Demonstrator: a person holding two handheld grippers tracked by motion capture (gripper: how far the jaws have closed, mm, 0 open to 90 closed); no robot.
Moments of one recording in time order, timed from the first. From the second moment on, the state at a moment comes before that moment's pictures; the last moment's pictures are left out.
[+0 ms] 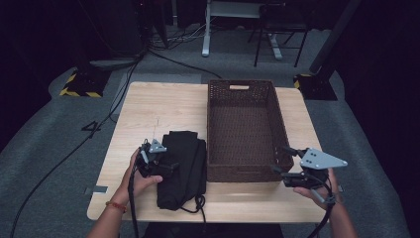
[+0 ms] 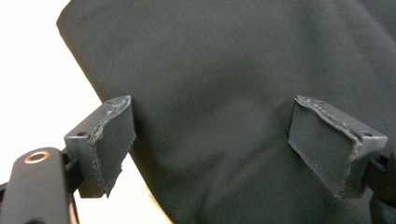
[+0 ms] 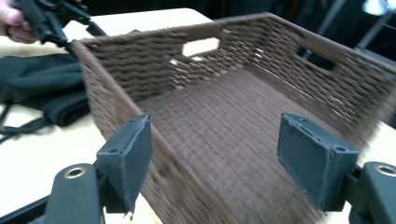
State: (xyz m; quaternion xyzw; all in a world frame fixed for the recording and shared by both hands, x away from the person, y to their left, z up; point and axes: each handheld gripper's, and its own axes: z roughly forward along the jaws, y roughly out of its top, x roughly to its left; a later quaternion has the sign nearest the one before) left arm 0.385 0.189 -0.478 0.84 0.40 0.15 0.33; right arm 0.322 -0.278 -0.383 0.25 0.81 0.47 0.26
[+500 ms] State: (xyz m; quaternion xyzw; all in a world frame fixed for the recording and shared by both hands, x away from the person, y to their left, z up) left arm 0.400 0.194 -0.496 0.84 0.43 0.07 0.34; right arm 0.331 -0.342 -0.440 0.36 0.79 0.42 0.25
